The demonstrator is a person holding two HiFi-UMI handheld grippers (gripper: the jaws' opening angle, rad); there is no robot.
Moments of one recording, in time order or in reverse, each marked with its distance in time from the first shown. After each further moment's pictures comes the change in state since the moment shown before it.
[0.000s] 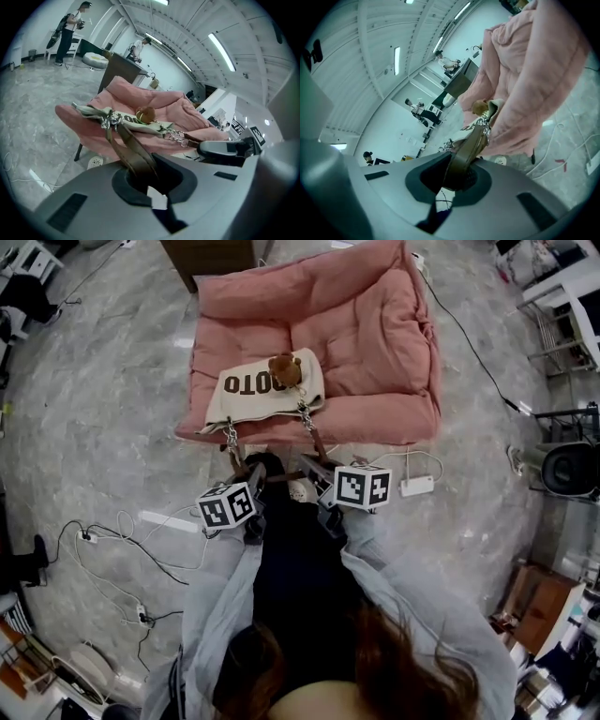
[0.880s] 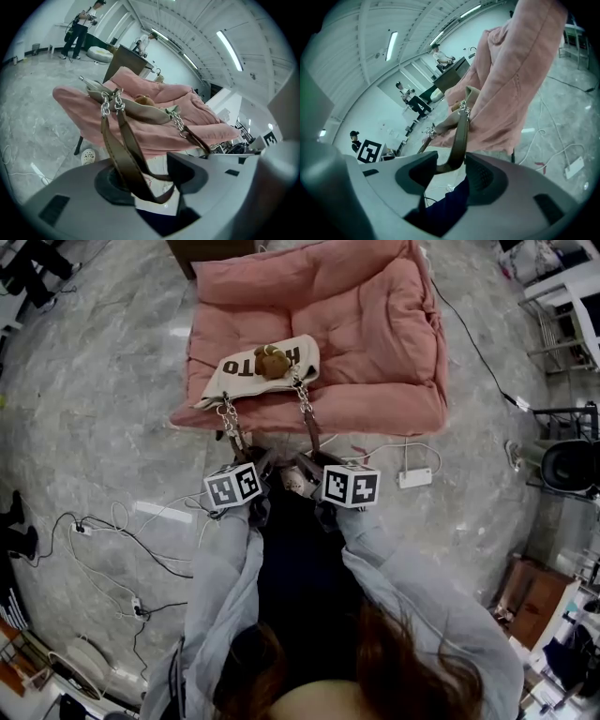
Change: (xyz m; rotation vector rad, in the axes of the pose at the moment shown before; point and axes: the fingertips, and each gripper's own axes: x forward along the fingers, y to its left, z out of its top) left arm 0.040 0.030 -0.024 -0.048 0.047 0.030; right arm 0.016 -0.049 -0.037 -0.070 0.031 -0.230
